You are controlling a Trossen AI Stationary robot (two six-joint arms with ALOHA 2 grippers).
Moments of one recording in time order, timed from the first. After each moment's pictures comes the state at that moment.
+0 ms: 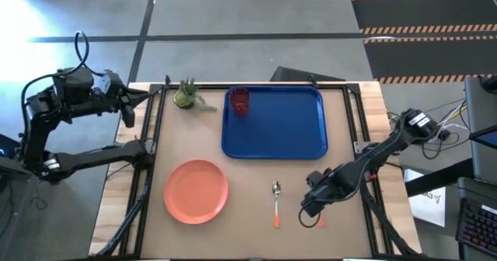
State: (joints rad) left arm 0.61 0.75 1.50 -1.27 0.00 -0.06; right arm 0.58 1.52 0.90 -0.77 -0.17 1.55
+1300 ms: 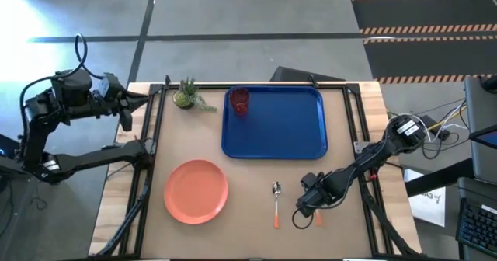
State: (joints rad) left arm 0.61 0.72 1.47 -1.27 0.06 -0.06; right arm 0.56 1.68 0.89 -0.69 -0.08 1.51
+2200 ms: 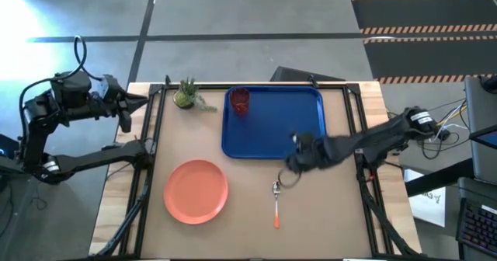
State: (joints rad) left arm 0.61 0.70 1.47 -1.29 0.05 -0.06; right arm 0.21 1.45 1.02 -0.93 0.51 1.24
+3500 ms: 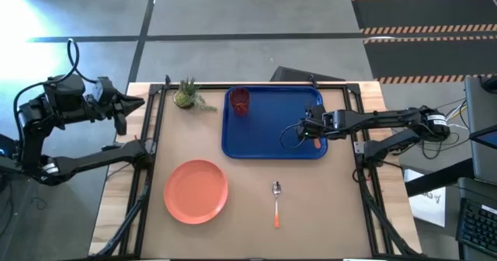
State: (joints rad) left arm 0.61 0.67 1.47 -1.30 0.06 -0.04; right arm -0.13 1.31 0.91 -0.93 0.49 1.05
